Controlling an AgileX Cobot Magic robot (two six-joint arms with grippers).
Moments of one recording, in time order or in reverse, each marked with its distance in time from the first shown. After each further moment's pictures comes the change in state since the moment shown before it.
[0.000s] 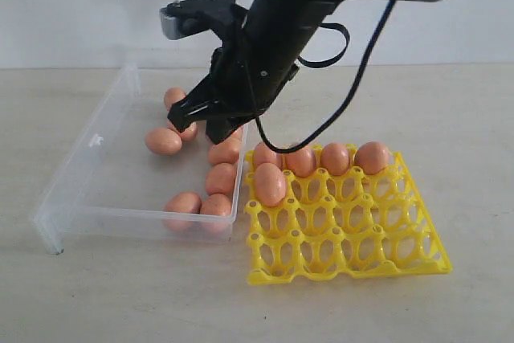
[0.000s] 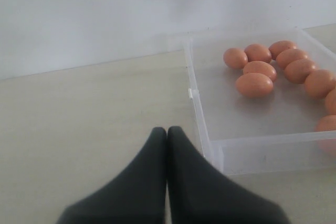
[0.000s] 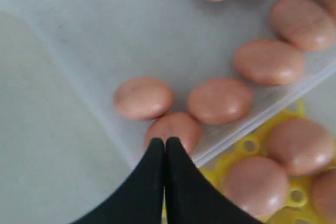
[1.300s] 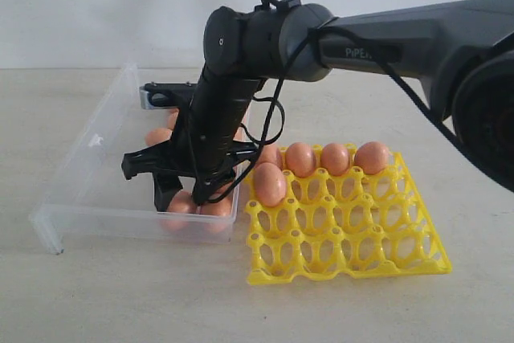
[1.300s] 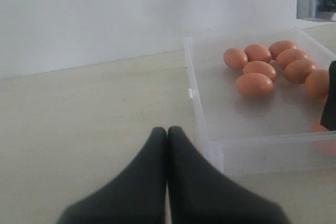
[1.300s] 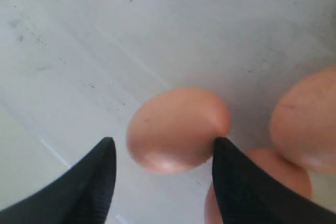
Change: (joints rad) left arm 0.000 0.000 0.000 0.000 0.000 0.000; right arm 0.059 0.318 -0.175 0.114 0.041 0.288
